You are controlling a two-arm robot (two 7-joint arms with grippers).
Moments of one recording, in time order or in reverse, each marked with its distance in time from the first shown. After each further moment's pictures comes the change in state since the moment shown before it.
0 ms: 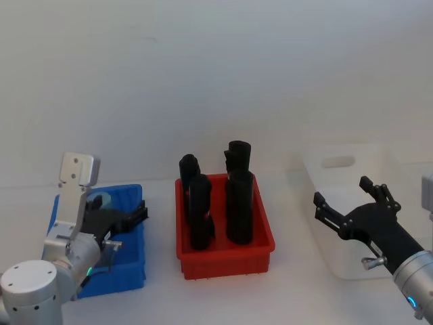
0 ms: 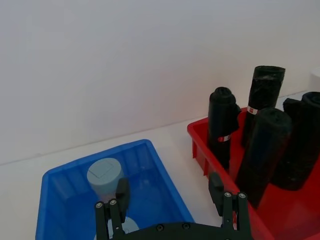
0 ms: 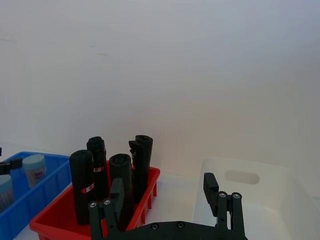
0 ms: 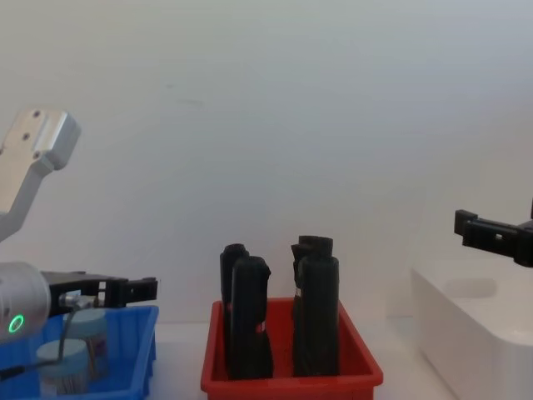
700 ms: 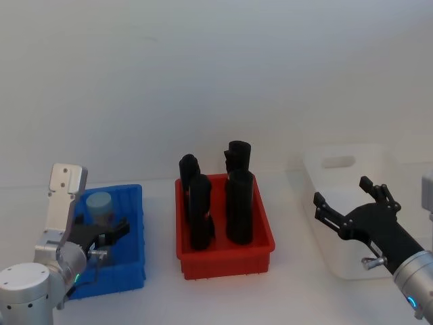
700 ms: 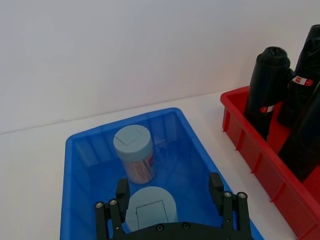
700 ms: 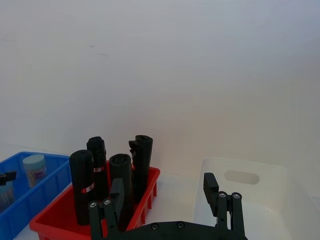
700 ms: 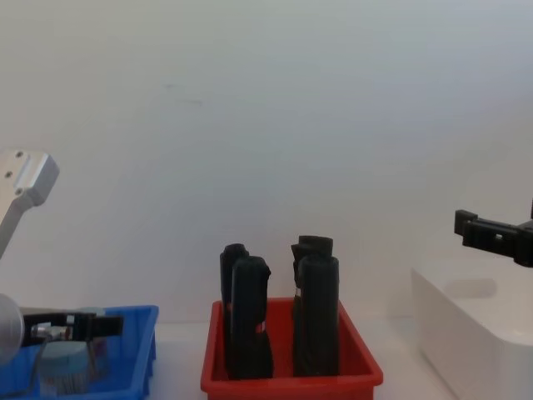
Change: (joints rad) left arm -0.026 -0.005 -0.025 0.099 0.002 0.052 0.025; right arm 0.000 0.000 0.000 0.000 0.000 0.000 0.000
